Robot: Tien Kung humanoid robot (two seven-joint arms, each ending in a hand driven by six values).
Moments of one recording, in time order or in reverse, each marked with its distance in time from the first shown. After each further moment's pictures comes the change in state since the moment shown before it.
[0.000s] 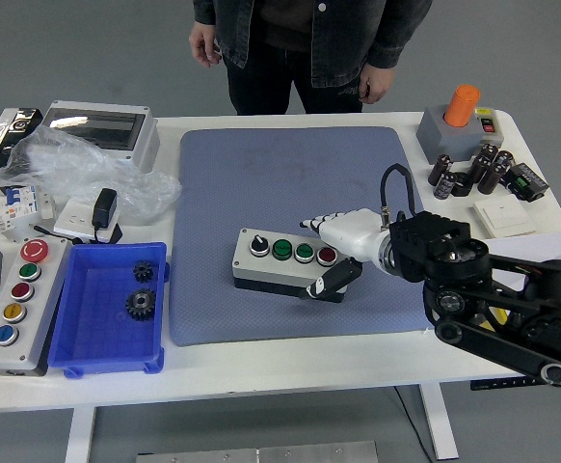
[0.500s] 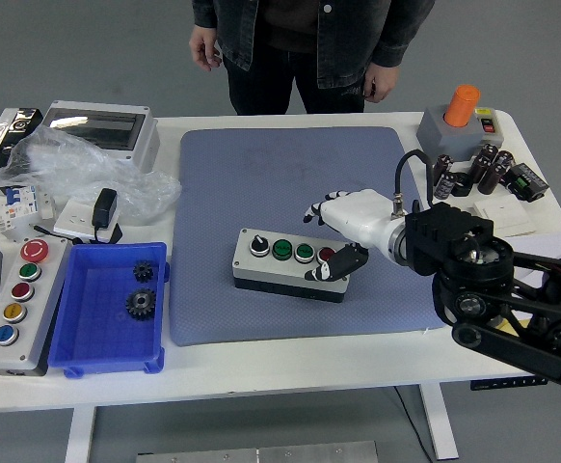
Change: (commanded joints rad) left arm 0.002 0.003 -0.006 0.001 0.001 0.002 0.003; right arm -0.003 -0.080 0.047 0.158 -0.002 -0.008 0.000
